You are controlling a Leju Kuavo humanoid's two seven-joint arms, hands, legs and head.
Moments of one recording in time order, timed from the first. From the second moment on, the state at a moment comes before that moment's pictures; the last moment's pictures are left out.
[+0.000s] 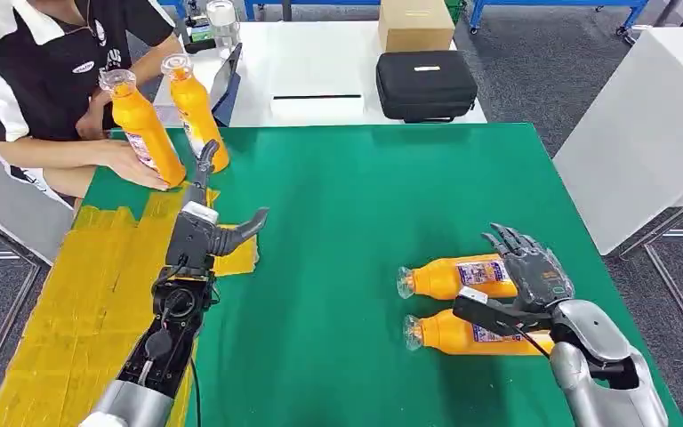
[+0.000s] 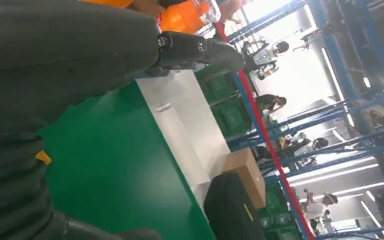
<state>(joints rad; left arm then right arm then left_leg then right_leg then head) -0.39 -0.16 -0.15 -1.12 -0.35 0.26 -0.49 -0.12 -0.28 0.07 -1.43 1.19 0.02 -0.20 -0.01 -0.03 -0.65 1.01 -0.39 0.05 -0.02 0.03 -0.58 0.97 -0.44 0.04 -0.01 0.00</state>
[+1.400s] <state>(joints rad) -0.40 -0.17 -0.15 -1.00 -0.33 0.28 -0.48 -0.25 -0.23 0.05 -1.05 1.38 -0.08 -0.09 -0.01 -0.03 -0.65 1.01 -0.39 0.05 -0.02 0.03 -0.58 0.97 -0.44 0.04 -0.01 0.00</state>
